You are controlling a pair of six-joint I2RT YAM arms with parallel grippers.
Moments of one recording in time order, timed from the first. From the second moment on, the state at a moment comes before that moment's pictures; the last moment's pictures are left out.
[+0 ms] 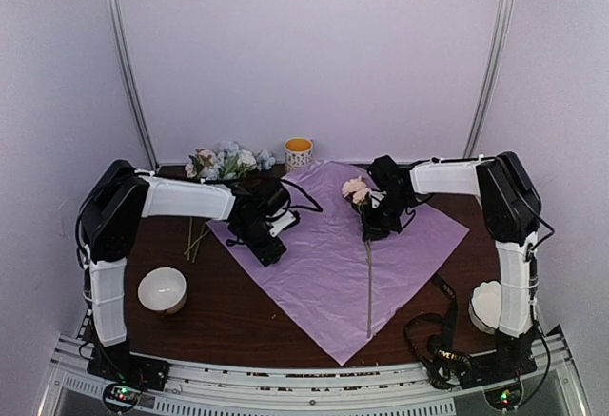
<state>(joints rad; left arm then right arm) -0.77 2.06 1.44 -0.61 -0.14 0.15 0.48 2.16 1.59 -0.70 -0.22 0.51</state>
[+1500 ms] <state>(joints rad) -1.23 1.82 1.02 -0.19 -0.13 0.82 0.57 1.80 1.28 -0.71 -0.19 0.47</state>
